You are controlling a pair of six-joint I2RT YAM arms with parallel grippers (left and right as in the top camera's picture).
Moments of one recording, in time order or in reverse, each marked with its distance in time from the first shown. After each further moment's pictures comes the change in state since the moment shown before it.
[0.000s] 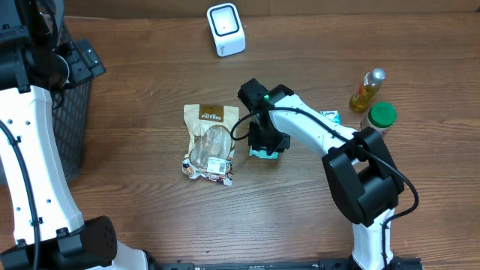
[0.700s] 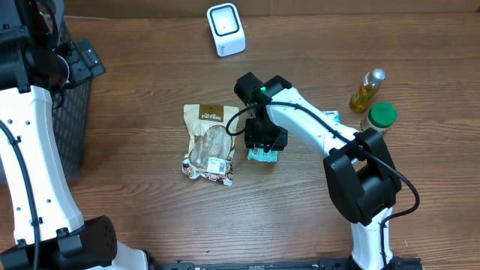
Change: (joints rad) left arm 0.000 0.000 0.000 0.000 0.000 0.000; right arm 0.014 0.020 0.142 -0.172 -0.050 -0.011
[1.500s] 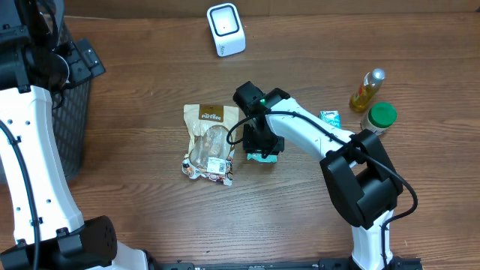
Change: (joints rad) left arm 0.000 0.000 0.000 0.000 0.000 0.000; right arm 0.013 -0.018 -0.132 0.184 -0.002 0.000
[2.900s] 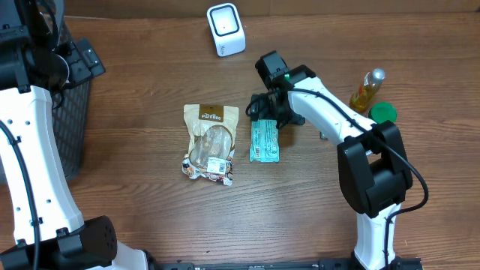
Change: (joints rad) left arm 0.000 0.000 0.000 0.000 0.000 0.000; right arm -0.155 0.020 0.111 0.073 0.089 -0.131
